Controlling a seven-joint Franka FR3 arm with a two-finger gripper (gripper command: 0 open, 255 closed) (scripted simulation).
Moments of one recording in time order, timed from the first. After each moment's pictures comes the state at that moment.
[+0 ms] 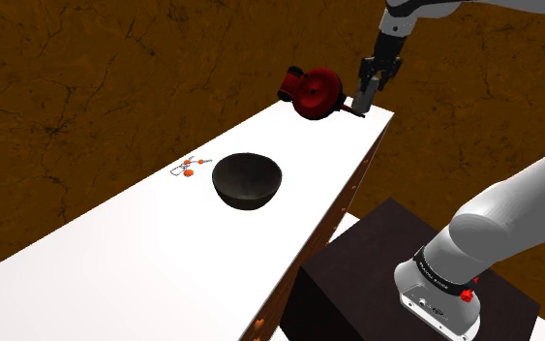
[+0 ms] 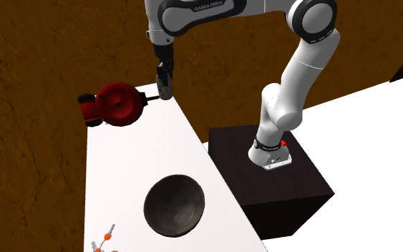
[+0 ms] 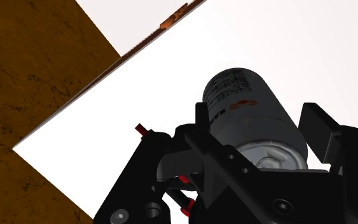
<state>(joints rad) -0.12 -0.23 -0.23 -2.03 -0.05 1.81 -0.02</state>
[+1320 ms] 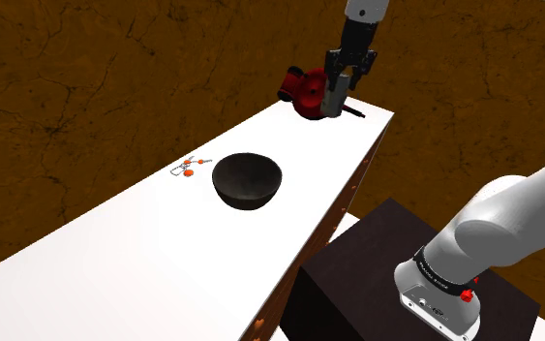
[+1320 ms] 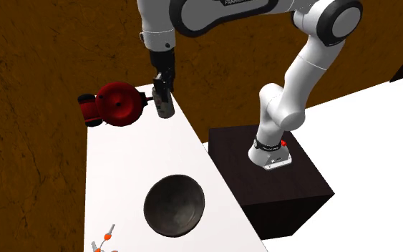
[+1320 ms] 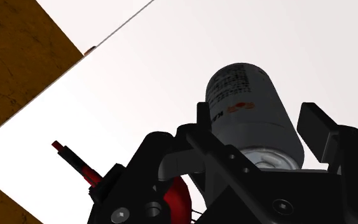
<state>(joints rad) 0.01 -0.34 0.00 -2.04 0.00 1.70 0.31</state>
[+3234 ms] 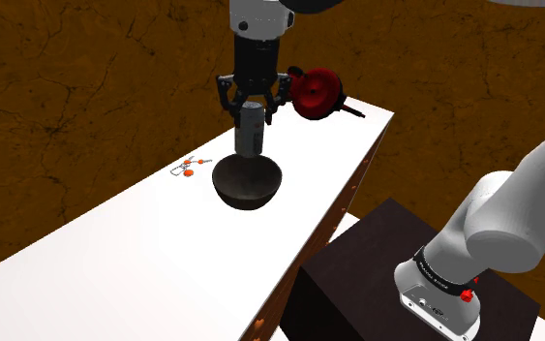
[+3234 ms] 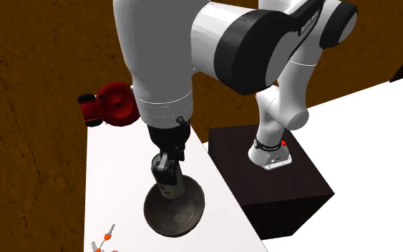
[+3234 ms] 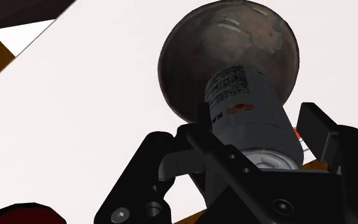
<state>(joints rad) 0.22 -0.09 0.40 -1.79 0.03 1.71 0.92</state>
